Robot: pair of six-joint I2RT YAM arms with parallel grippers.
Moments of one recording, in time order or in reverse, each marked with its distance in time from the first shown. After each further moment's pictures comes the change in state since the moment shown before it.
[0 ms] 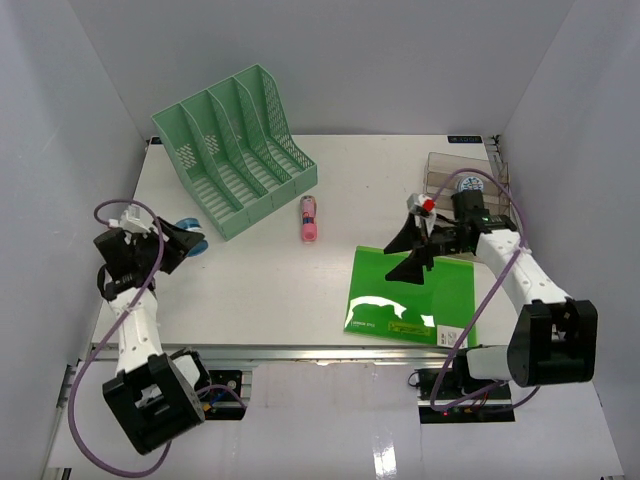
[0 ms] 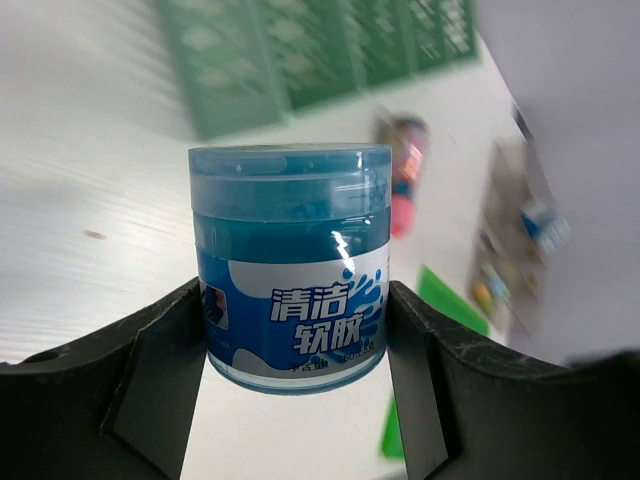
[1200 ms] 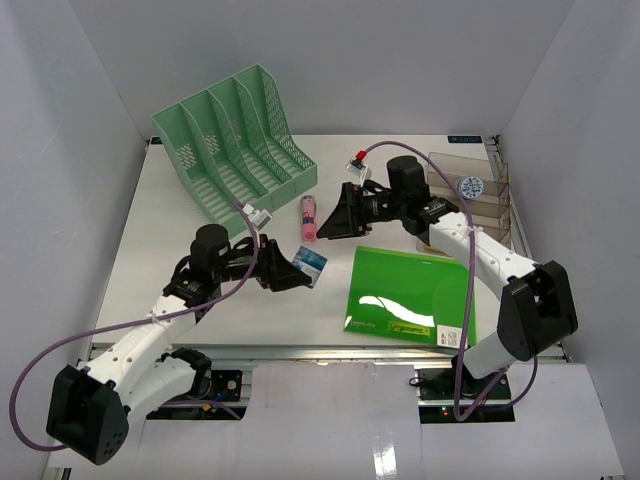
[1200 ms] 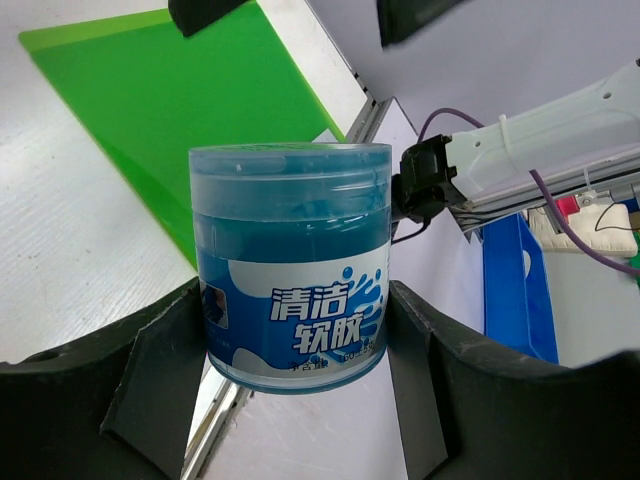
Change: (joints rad) left arm -0.924 -0.066 -0.059 0.313 0.132 -0.077; right arm 0.401 0.186 0.208 0.681 0.360 1.486
